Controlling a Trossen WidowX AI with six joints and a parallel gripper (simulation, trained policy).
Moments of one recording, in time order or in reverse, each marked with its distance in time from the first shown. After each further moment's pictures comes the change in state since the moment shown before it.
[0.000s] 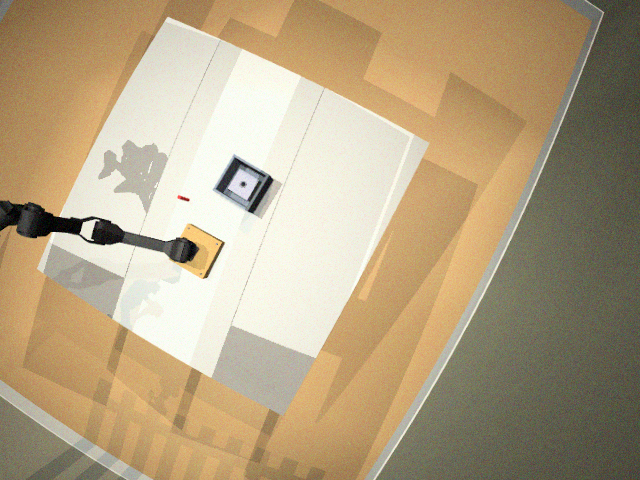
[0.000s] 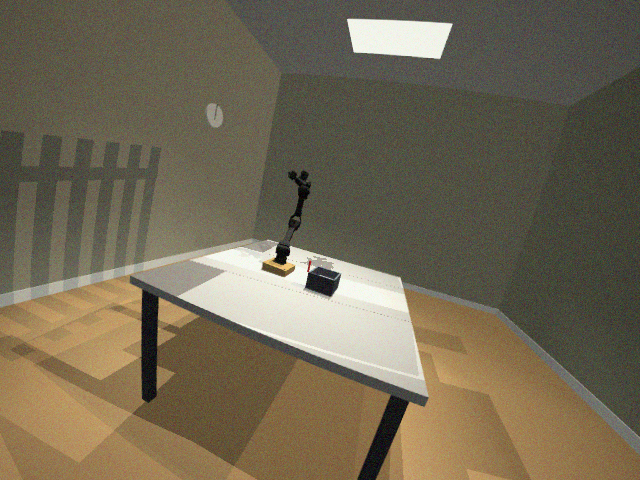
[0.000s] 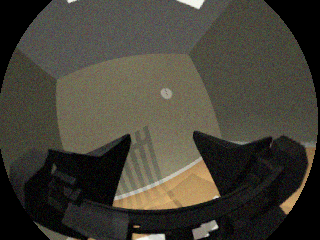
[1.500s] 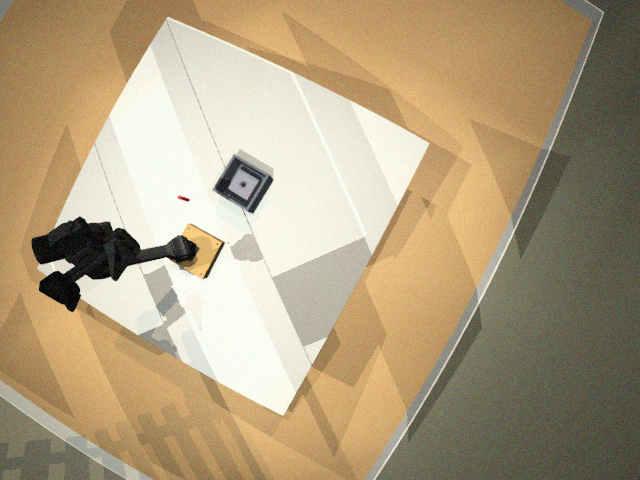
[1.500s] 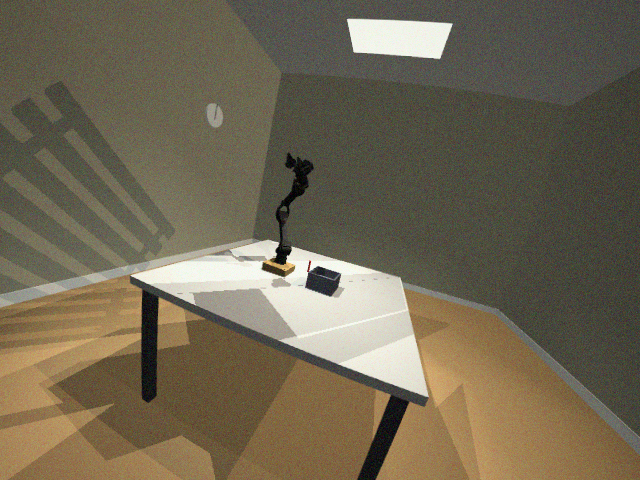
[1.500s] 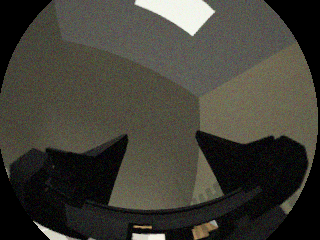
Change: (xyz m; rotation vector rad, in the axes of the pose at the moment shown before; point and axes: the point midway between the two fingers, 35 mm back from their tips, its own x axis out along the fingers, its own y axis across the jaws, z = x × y) arm -0.268 0.364 0.064 0.365 -0.236 1.393
